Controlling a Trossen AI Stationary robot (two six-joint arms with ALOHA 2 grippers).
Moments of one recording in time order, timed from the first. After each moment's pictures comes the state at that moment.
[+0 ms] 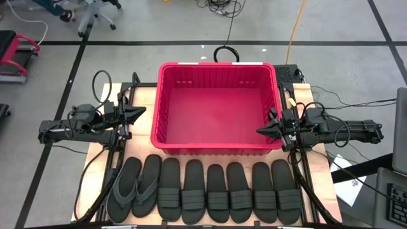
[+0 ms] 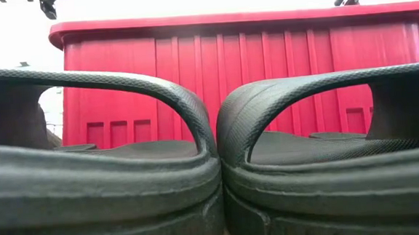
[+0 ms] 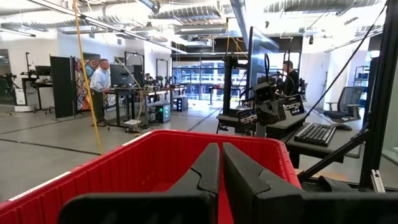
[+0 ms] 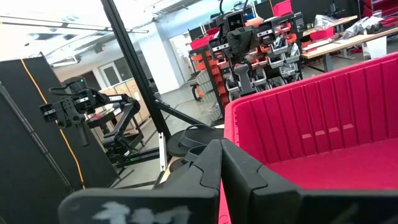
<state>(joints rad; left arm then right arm) -0.01 0.27 0.51 -0.03 -0.23 0.02 -0.01 0.42 0.43 0.06 -0.16 0.37</state>
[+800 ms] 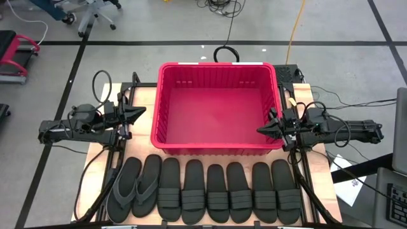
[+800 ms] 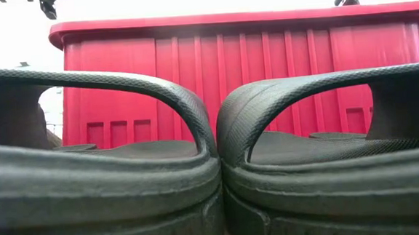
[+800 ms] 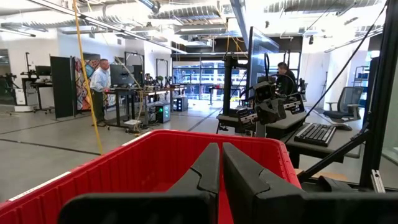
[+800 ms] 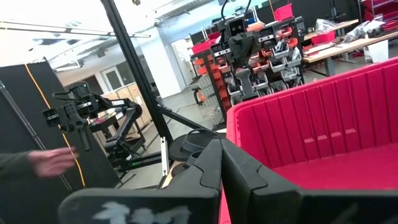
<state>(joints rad) -0.01 0.27 0.51 -0.03 -0.23 0.02 -0.01 0.42 0.43 0.08 -0.16 0.38</state>
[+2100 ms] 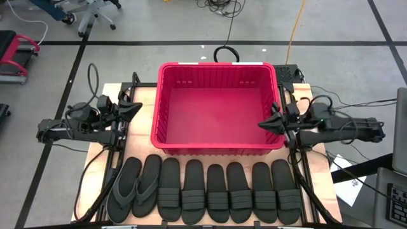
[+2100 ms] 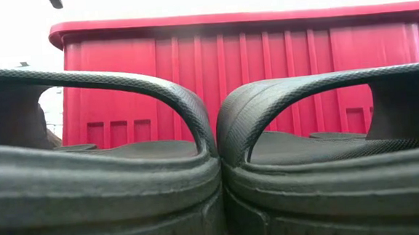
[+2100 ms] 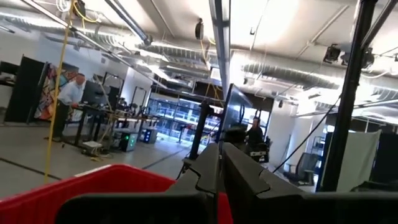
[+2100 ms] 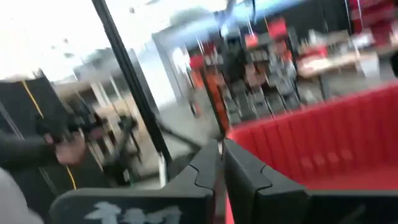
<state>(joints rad) -0.01 0.34 0.51 0.23 -0.19 -0.18 -0.01 0.51 0.65 -0.11 -0.13 0.35</state>
